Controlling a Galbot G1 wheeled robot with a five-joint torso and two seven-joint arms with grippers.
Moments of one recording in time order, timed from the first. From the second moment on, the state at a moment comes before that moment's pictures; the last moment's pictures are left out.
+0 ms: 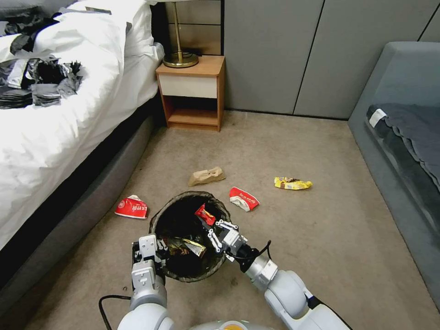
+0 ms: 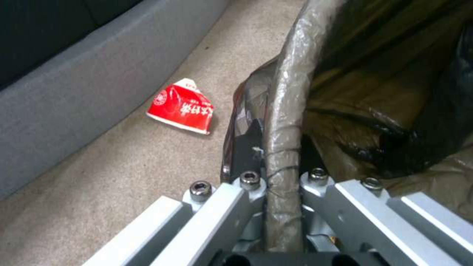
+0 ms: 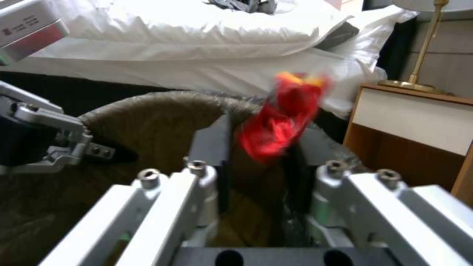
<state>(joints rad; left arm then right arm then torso) 1.73 -1.49 -0.34 -2.20 -0.08 0.36 -0.49 -1.26 1.23 -0.03 1.70 0.06 0.47 -0.26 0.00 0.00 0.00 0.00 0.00</state>
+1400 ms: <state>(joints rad) 1.68 -1.48 -0.38 -2.17 -0.11 0.37 -0.49 -1.67 1.33 0.29 2.06 0.01 0.56 0.11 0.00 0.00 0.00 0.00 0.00</state>
